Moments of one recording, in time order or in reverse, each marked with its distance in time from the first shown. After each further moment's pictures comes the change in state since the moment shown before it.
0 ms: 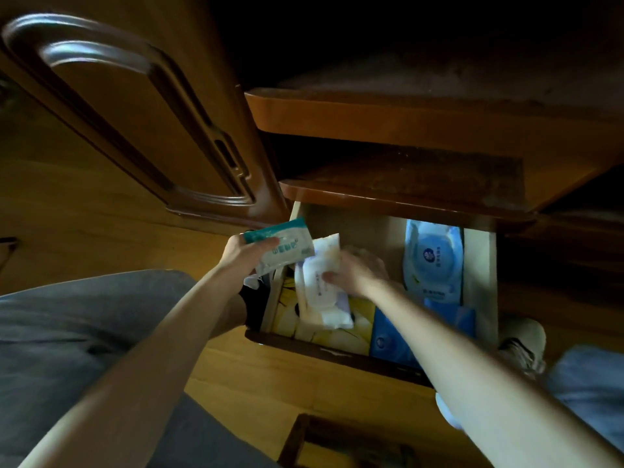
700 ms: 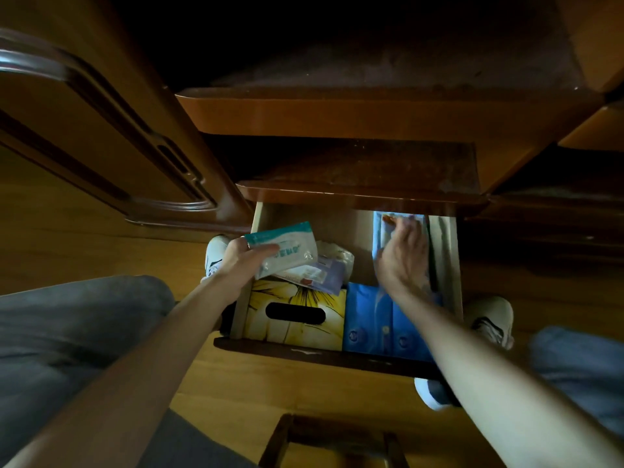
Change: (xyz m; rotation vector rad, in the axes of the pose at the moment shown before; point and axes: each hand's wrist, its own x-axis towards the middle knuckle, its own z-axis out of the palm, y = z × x) left_hand -0.014 0.007 0.059 0.021 -0.146 0.099; right_hand -0.032 0.106 -0.010 -0.058 0.651 0.415
